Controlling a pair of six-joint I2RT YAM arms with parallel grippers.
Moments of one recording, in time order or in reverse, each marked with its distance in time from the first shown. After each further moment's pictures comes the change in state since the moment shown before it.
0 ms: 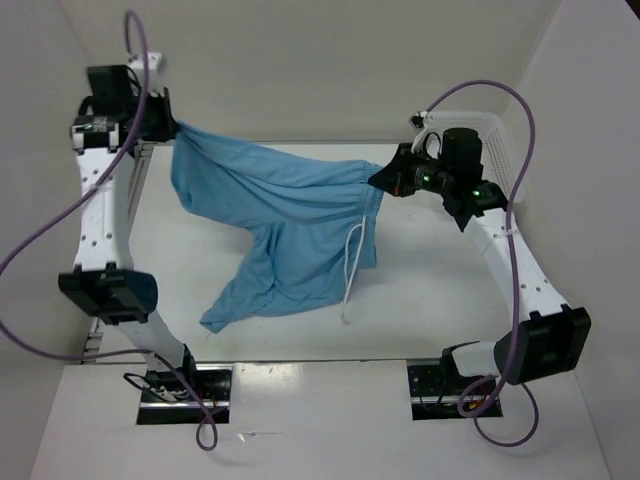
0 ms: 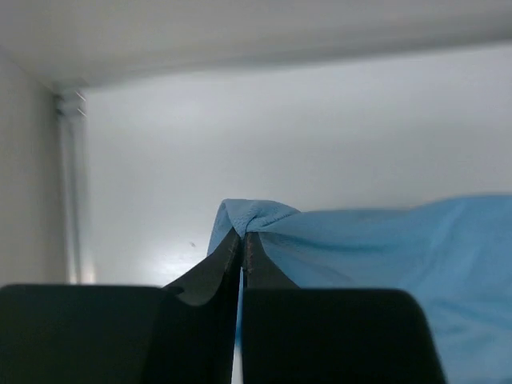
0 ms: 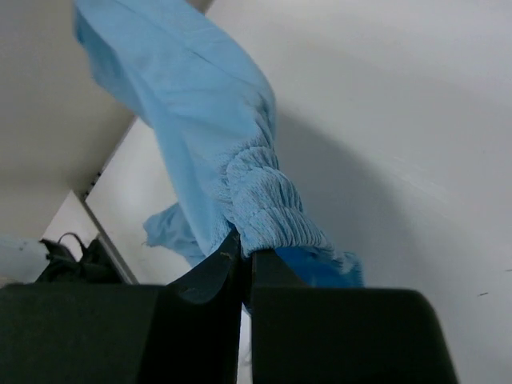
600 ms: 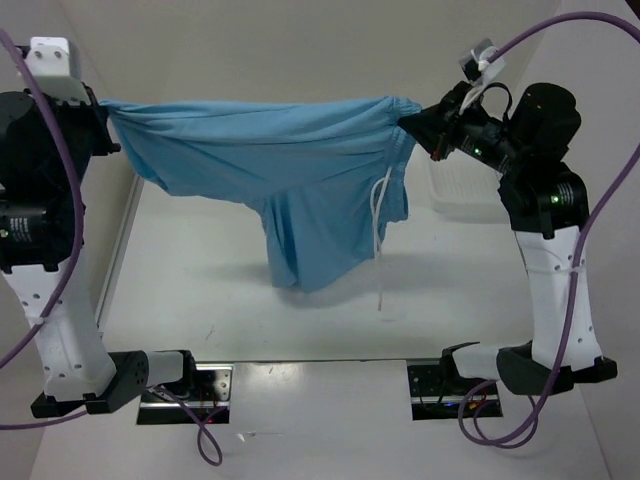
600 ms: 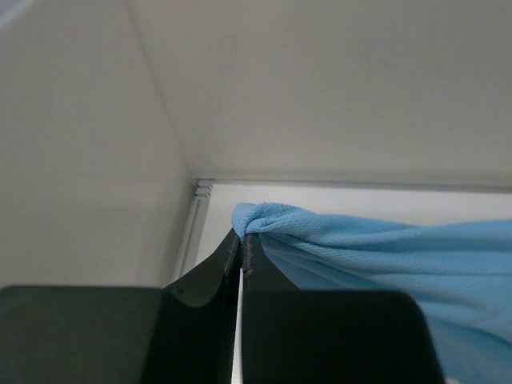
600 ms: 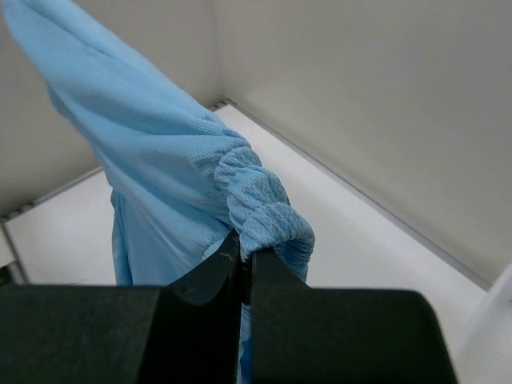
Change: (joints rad) left arm -0.040 -0.377 -0.006 -0.029 -0.248 0.000; right arm 0.007 0.002 0.591 -0.250 0.070 -0.324
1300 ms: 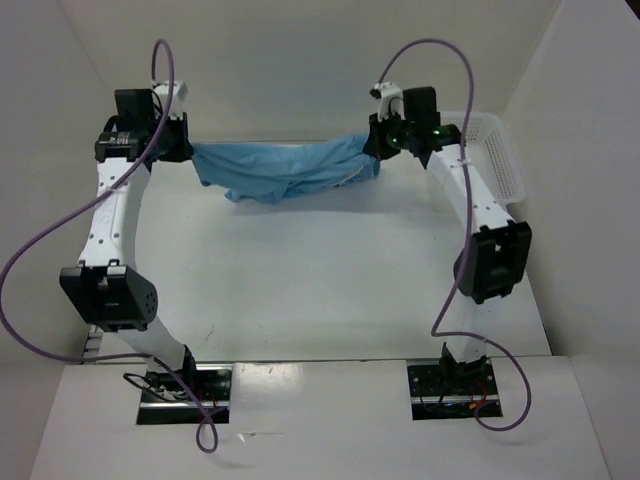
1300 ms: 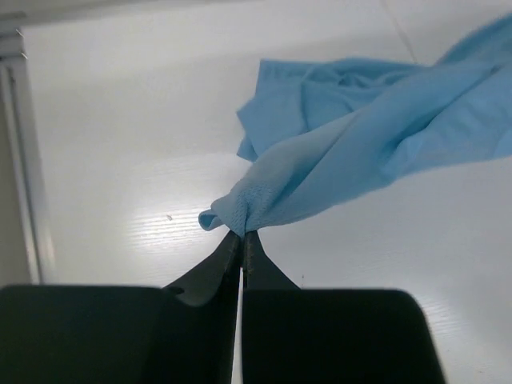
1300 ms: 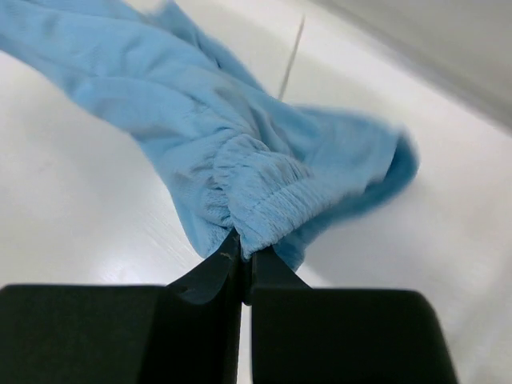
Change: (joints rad) left arm -0.014 0.421 -0.345 0.163 0.237 0.000; right arm 0.030 0.632 -0.056 0.045 0.184 -0.095
